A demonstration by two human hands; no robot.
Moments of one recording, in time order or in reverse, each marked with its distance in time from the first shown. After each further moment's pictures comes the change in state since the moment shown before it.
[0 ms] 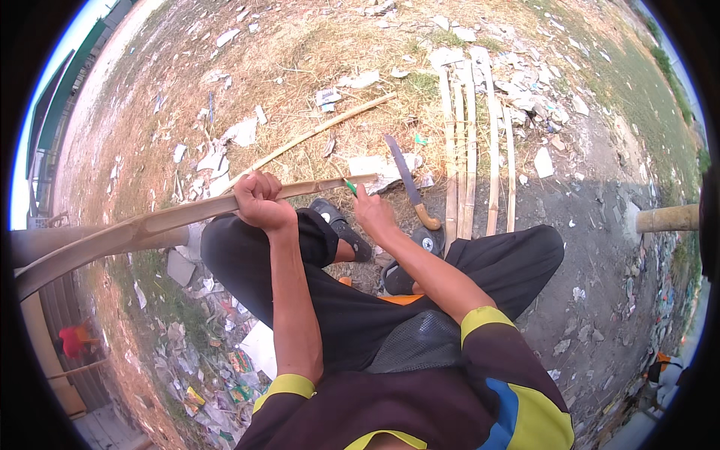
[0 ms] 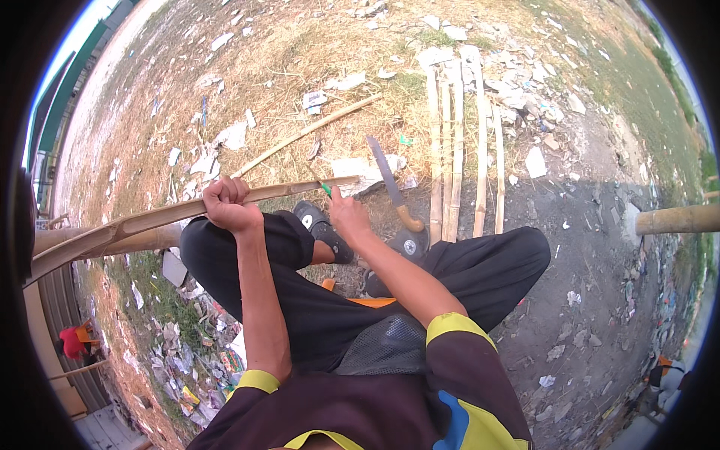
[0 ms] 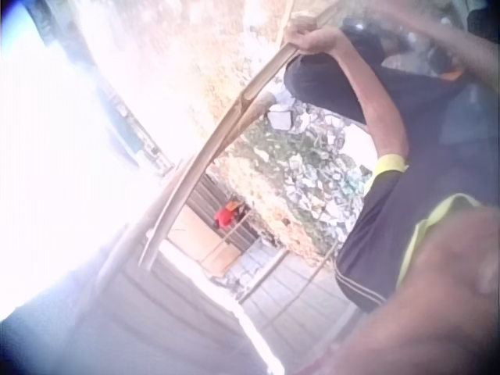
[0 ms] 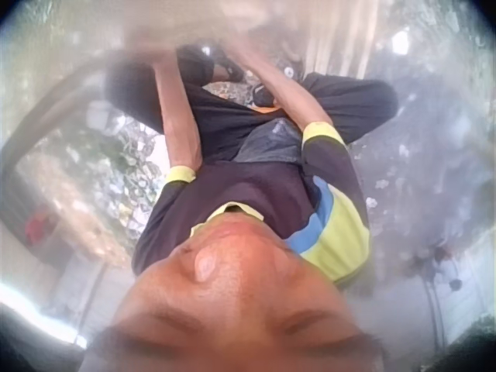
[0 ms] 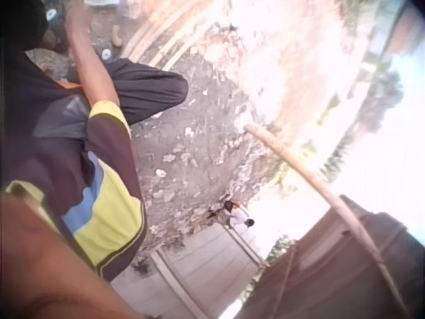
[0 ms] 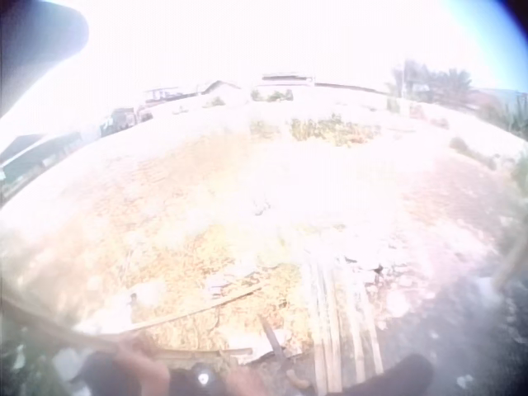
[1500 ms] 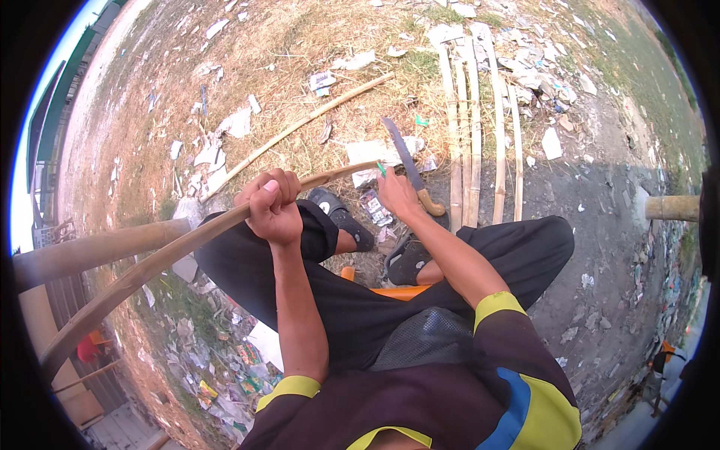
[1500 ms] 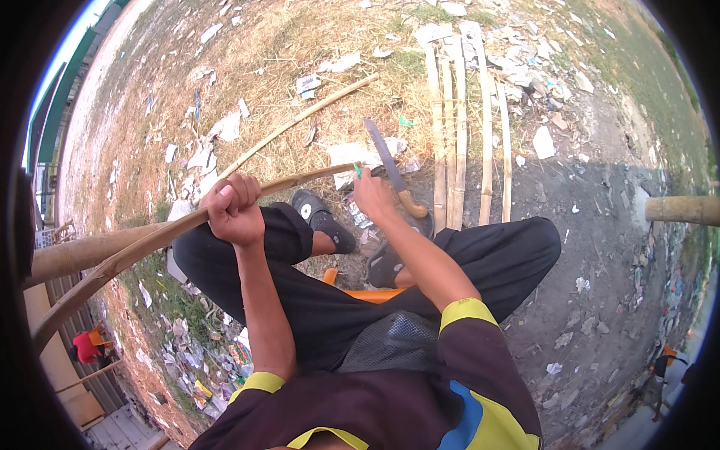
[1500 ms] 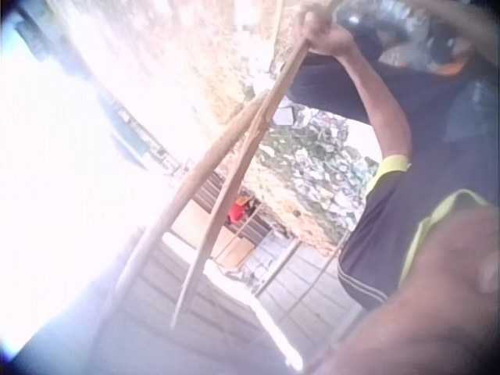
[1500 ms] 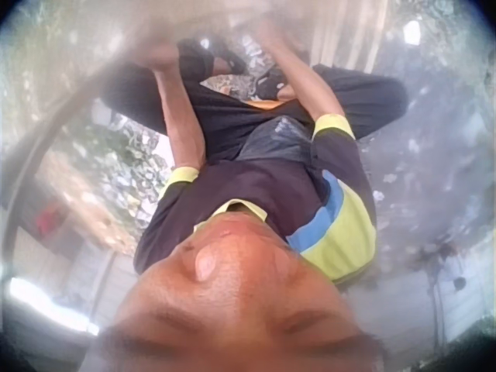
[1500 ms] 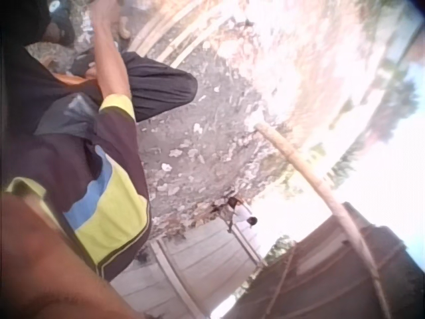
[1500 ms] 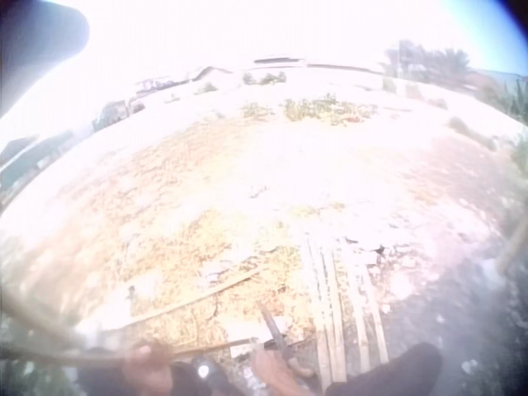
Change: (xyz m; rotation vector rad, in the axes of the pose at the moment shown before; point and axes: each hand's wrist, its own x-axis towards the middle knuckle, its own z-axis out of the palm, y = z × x) left_hand -0.018 -0.002 0.010 0.018 -0.492 -0.011; right_hand 0.031 0.070 0.010 0.070 -0.037 0.233
